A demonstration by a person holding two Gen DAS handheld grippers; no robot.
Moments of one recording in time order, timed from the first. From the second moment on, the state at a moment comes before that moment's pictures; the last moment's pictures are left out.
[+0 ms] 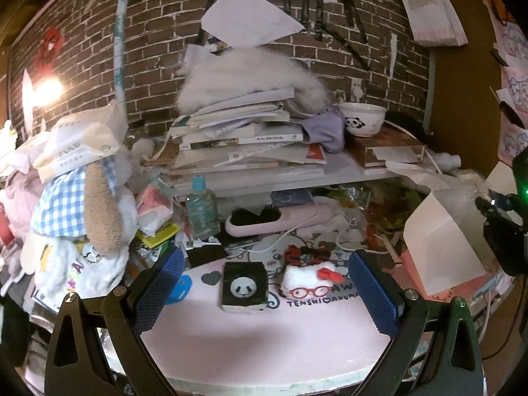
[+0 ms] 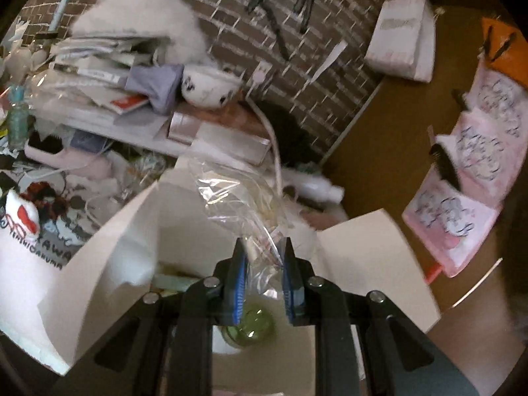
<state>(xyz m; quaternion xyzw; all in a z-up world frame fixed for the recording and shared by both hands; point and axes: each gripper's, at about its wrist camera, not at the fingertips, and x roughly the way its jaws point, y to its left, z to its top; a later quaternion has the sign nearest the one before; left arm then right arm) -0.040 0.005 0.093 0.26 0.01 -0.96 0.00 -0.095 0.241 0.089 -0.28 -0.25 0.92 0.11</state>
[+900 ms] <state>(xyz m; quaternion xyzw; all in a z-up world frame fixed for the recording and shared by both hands) -0.044 0.016 0.085 0.28 0.00 -0.96 0.00 -0.090 0.253 0.099 -0.28 -0.19 0.94 0.08</state>
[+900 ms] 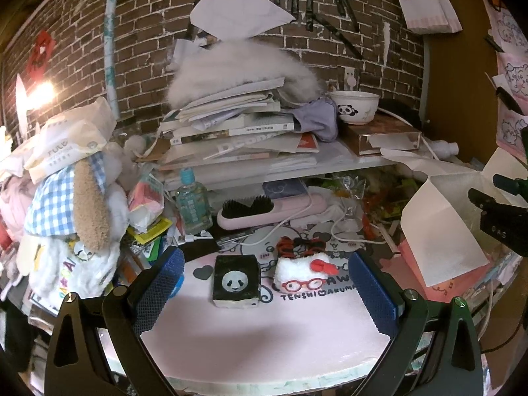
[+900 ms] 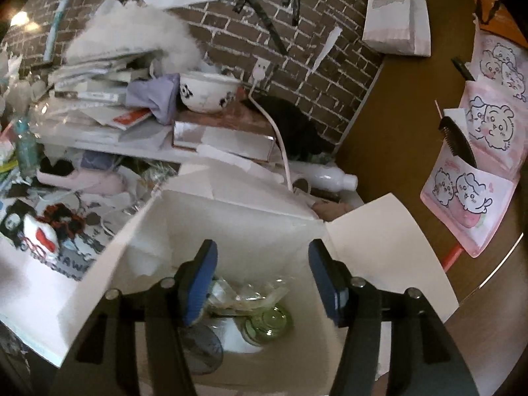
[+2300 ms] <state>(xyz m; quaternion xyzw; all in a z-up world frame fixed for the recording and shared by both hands) -0.100 -0.027 0.005 0.37 -0.02 -0.93 0.05 -0.069 0.091 -0.013 -0.32 -0.25 0.91 -0.08</state>
